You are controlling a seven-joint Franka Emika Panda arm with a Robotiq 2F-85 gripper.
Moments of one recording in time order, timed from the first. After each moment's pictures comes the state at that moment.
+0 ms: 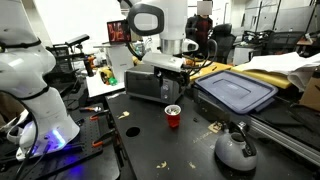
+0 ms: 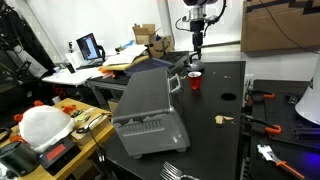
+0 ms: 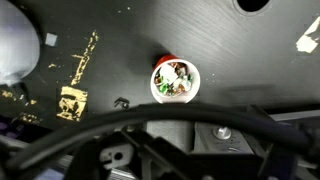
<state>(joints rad) -0.30 0.07 -0.19 -2.23 0.24 2.23 -1.17</state>
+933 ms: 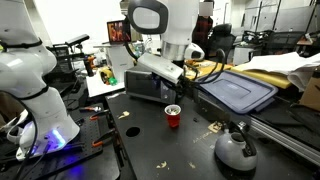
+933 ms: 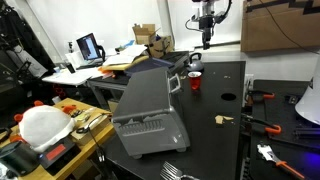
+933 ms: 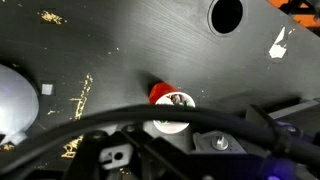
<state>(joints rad) -0.34 0.11 -0.28 -2.17 0.28 2.07 -1.19</state>
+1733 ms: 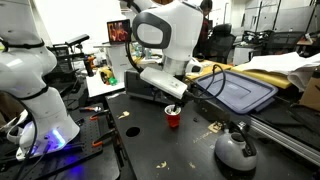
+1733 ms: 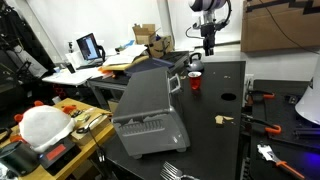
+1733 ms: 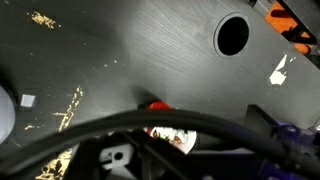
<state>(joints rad) -0.35 0.19 -0.28 -2.17 0.27 2.09 -1.32</state>
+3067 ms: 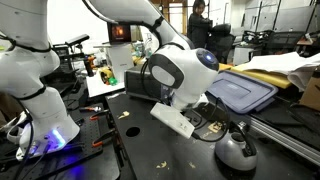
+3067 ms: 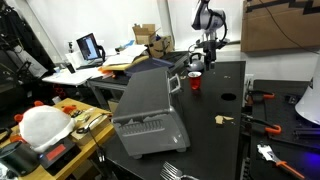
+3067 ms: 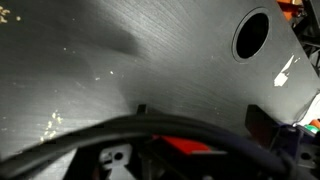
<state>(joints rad) -0.51 0.47 -0.19 -2.04 0.46 2.05 -1.57</state>
